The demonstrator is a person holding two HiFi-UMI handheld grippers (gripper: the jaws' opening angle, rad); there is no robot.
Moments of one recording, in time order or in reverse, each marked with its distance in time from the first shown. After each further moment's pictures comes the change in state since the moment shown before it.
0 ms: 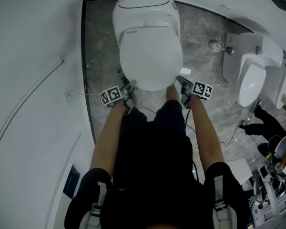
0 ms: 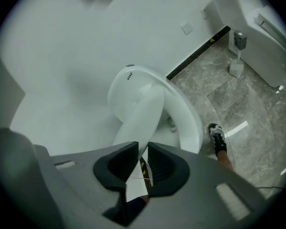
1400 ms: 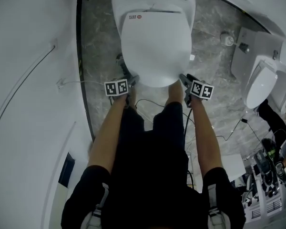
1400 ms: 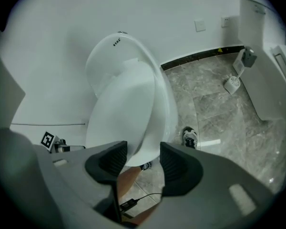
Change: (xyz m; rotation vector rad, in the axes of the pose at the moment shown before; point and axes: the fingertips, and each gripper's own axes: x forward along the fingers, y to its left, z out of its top) left arm 0.056 0.125 -0.030 0.297 0.221 0.255; right arm 0.059 -0.117 -0.037 -0.249 0.145 -0.281
